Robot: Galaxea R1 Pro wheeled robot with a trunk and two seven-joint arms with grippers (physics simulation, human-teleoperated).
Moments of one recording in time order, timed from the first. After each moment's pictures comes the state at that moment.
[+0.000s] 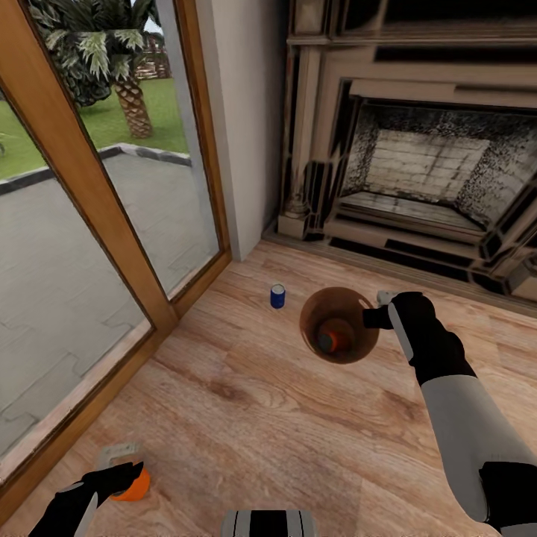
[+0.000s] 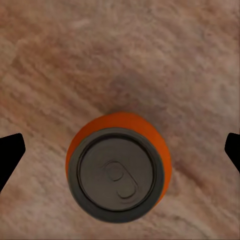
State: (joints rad) left arm -0.37 0.13 0.39 -0.68 -0.13 0.27 -0.16; right arm -0.96 -0.10 0.00 -1.02 0.02 1.05 0.02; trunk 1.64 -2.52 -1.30
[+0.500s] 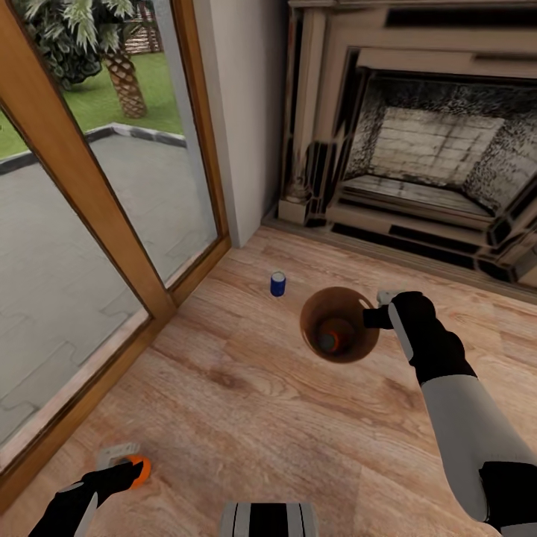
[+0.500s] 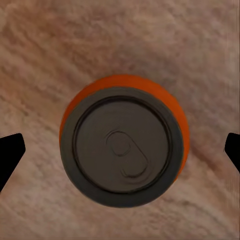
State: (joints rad) left arm -0.37 0.13 0.38 -0.68 -0.13 0.27 -0.16; right arm -0.96 -0.11 0.00 -1.02 0.02 1.05 0.02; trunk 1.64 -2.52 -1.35
